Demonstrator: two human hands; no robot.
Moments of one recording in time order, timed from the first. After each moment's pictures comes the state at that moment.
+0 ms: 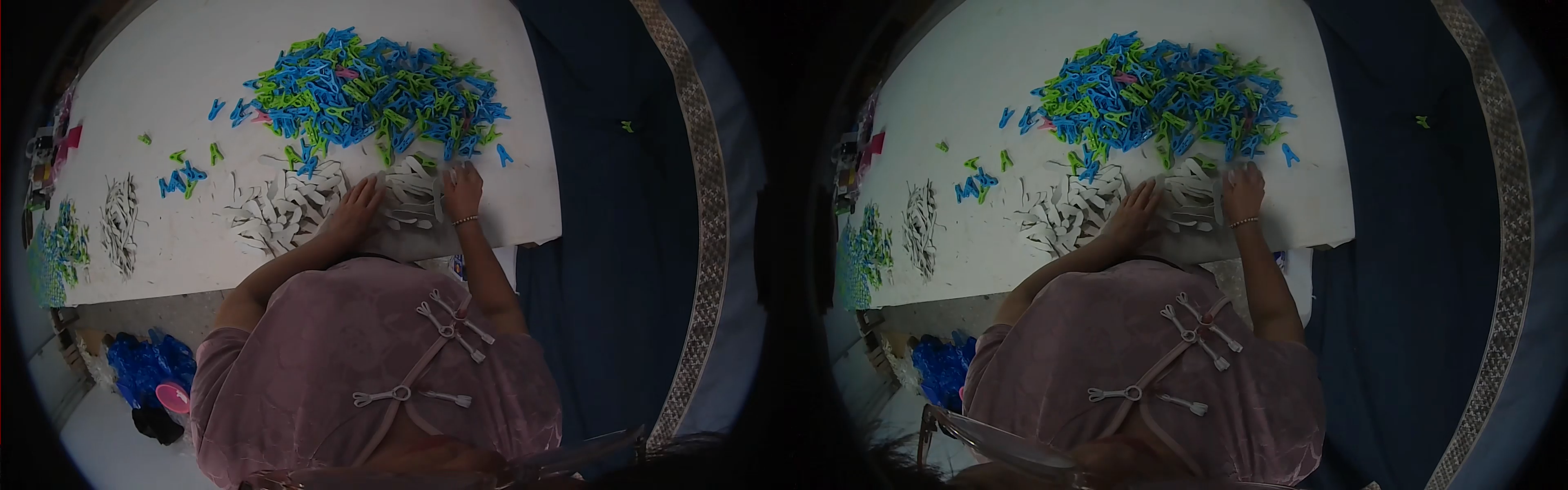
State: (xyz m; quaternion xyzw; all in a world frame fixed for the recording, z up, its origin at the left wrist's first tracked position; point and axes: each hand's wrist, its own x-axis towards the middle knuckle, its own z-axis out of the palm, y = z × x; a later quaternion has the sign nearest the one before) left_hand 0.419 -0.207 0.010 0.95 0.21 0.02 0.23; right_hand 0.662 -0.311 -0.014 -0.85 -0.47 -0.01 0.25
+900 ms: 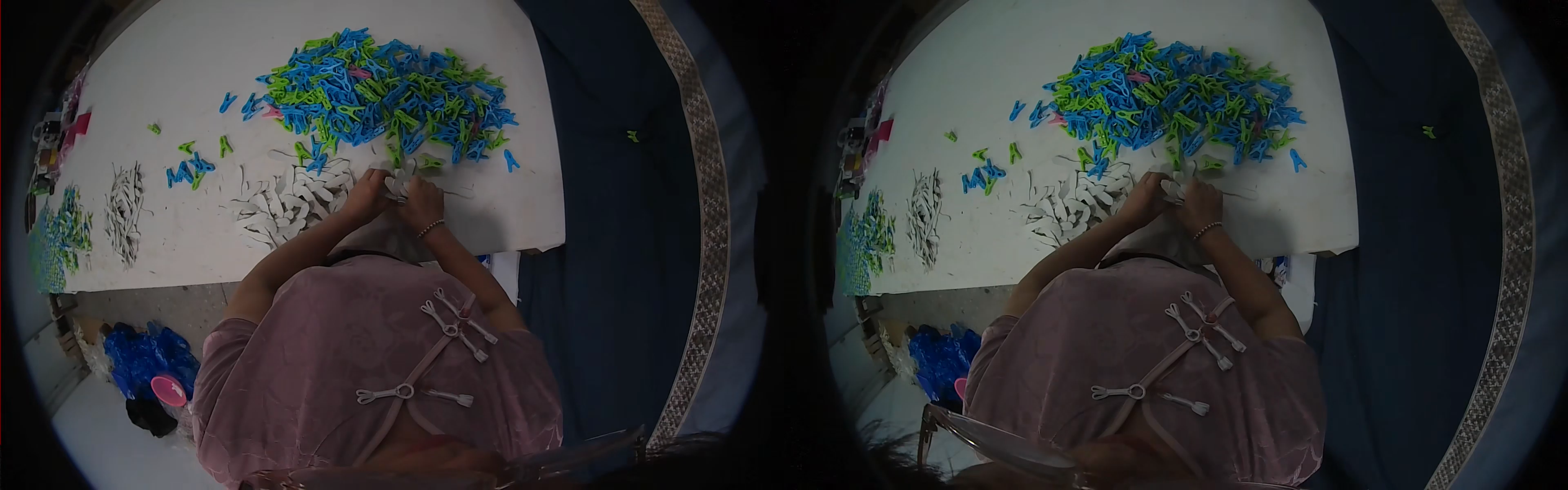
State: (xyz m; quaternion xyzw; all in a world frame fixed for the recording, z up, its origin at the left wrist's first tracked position) left_hand 0.444 -0.185 -0.001 0.84 0.28 0.14 0.45; right_hand 0.575 -0.277 0.002 -0.83 -0.53 0.14 0.11
